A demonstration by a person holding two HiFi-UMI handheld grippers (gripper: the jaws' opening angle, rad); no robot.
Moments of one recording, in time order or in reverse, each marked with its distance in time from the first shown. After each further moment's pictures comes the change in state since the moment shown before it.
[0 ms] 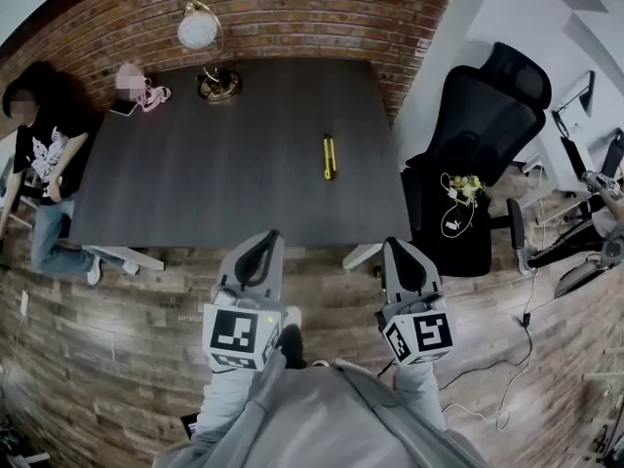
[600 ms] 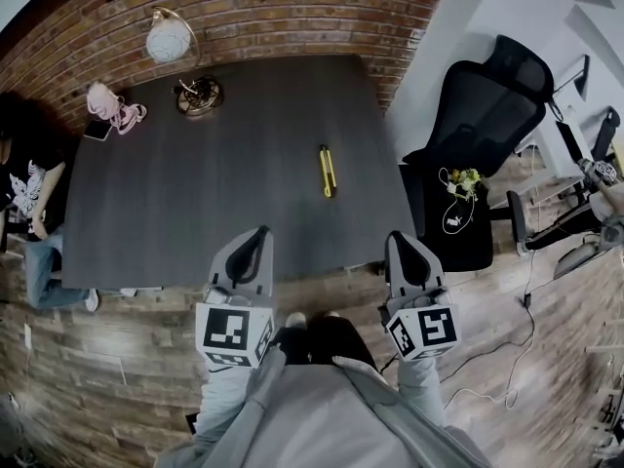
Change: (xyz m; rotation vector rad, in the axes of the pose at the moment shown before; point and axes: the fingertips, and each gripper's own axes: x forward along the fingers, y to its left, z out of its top) left arm 0.079 0.077 -0.004 -0.021 0.038 -0.052; right arm 0.088 -0.023 -0.001 0.024 0.043 -0.102
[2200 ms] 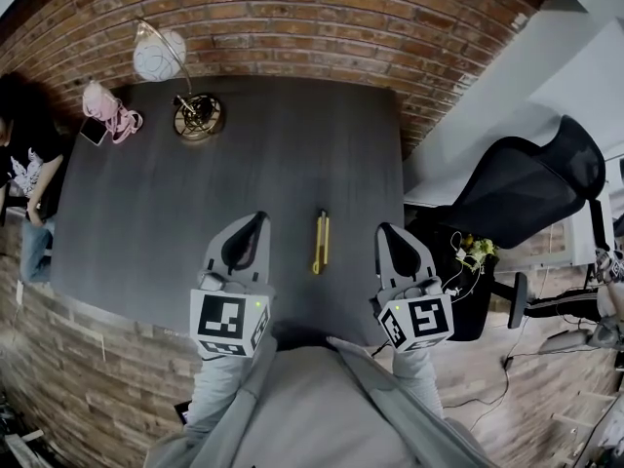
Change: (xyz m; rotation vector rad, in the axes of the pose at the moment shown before) left arm 0.212 0.074 0.041 -0.025 0.037 0.175; right arm 0.238 -0.103 0.009 -0.012 0.055 0.237
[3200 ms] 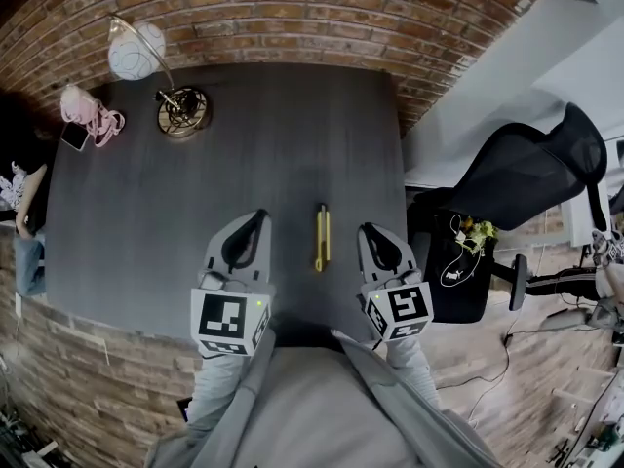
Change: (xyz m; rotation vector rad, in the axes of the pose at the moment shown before) left arm 0.026 0.013 -0.023 -0.021 0.040 -0.069; right arm 0.036 0.016 -0.074 0.023 0.177 -0.002
